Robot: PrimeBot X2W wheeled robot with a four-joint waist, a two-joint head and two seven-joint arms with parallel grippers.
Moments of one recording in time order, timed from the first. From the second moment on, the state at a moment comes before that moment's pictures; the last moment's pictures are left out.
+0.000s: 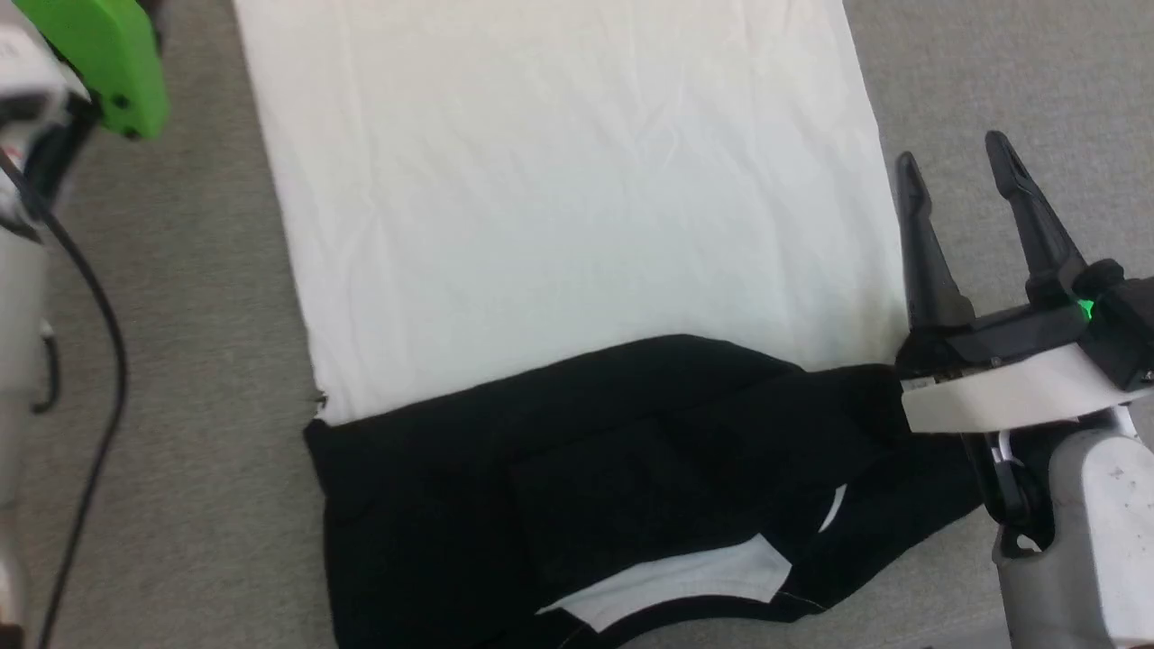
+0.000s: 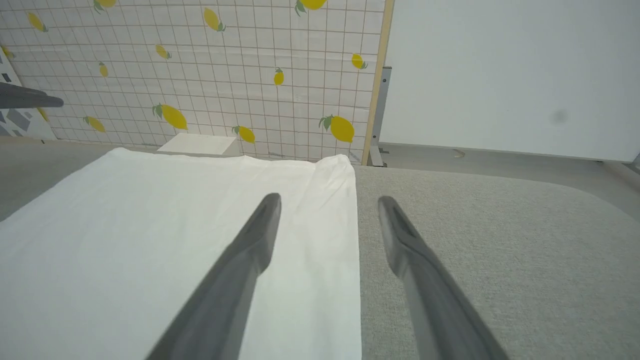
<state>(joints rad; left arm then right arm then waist) -0.98 0.53 -0.25 0.34 -0.41 -0.12 0.44 -0.30 -0.11 0.03 -0.12 0.14 0.13 -0.10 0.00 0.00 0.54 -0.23</state>
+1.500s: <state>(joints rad) -1.17 0.56 -0.29 0.21 -0.48 0.00 0.90 -1.07 -0.13 -0.02 0.28 0.26 0.13 0.36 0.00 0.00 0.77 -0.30</state>
